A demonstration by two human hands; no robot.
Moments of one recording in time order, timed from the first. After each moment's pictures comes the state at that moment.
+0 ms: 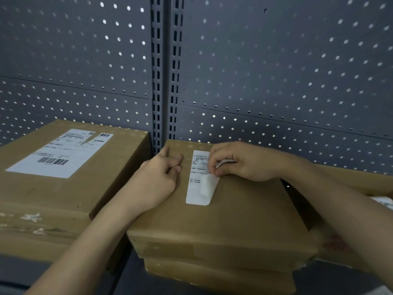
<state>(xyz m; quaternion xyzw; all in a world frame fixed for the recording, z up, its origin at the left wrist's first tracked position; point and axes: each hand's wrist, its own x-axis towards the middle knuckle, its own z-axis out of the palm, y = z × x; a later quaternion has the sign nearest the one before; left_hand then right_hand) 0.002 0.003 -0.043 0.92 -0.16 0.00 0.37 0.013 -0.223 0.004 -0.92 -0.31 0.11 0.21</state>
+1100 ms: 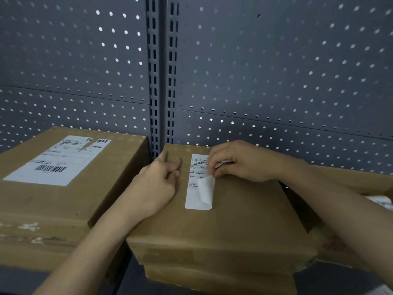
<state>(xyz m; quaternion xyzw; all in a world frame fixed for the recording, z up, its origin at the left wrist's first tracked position) 0.002 0.003 -0.045 0.92 -0.16 0.00 0.36 0.018 -0.226 0.002 -0.92 -0.32 0.05 0.20</state>
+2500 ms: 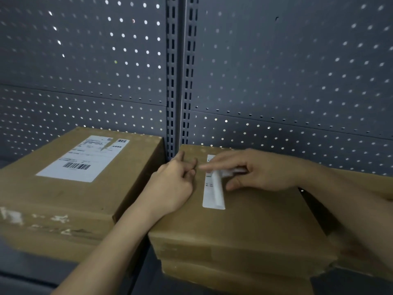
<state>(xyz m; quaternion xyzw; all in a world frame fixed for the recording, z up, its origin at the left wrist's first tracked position) 0.005 0.005 -0.049 0.92 -0.17 0.01 0.35 -0.002 -0.213 0.011 -0.90 -0.34 0.14 0.24</state>
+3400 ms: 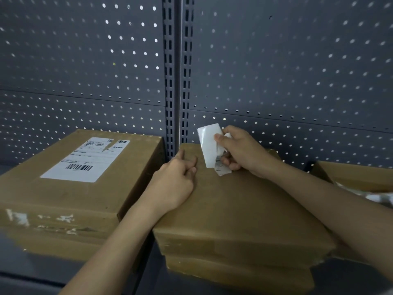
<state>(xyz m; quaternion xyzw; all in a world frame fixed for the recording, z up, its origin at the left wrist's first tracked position) -0.004 0.003 -0.038 0.92 -0.17 0.00 0.35 0.035 -0.186 -0.017 -0.84 -0.05 -0.03 0.54</state>
